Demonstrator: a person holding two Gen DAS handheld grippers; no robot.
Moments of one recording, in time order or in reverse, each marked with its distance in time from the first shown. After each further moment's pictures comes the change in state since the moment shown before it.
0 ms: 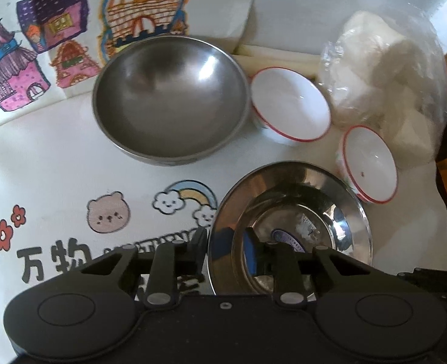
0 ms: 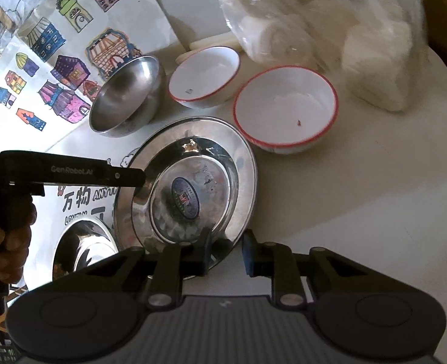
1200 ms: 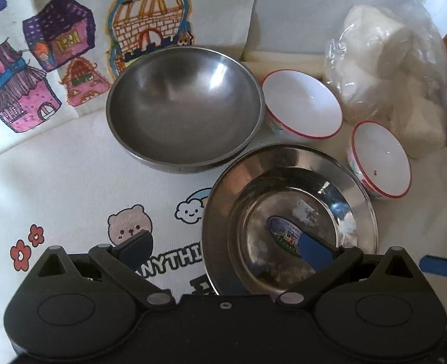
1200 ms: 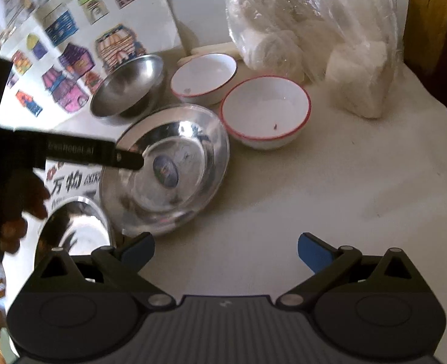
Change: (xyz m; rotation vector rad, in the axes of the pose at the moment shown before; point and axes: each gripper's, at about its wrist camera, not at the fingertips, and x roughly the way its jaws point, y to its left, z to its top) left arm -0.002 0.008 -0.009 0.077 -0.059 0.074; right arm -0.004 -0.003 -0.013 -0.075 -0.077 -0.071
